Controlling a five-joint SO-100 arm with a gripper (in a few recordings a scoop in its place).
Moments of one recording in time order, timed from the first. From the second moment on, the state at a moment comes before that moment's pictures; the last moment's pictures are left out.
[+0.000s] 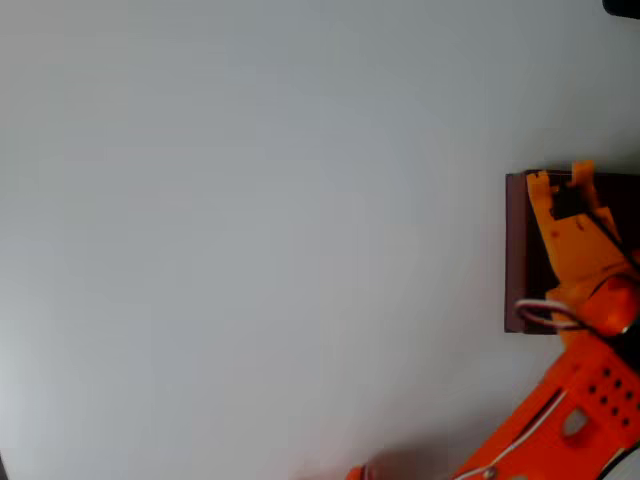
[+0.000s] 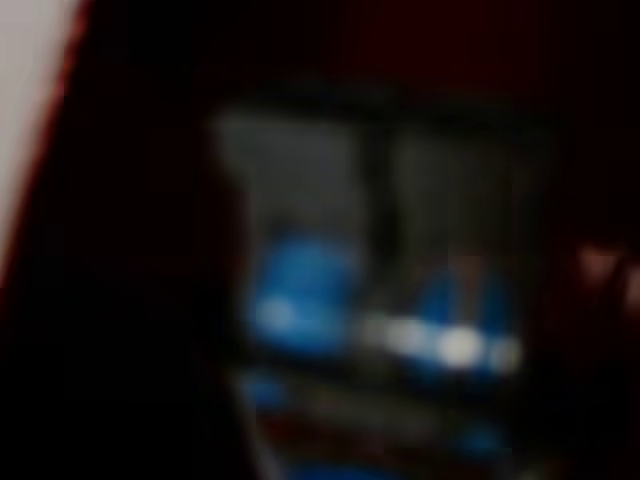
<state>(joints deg) 41.5 87.8 82.7 79.7 24.7</state>
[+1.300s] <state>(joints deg) -31.2 189.9 157.0 78.0 5.2</state>
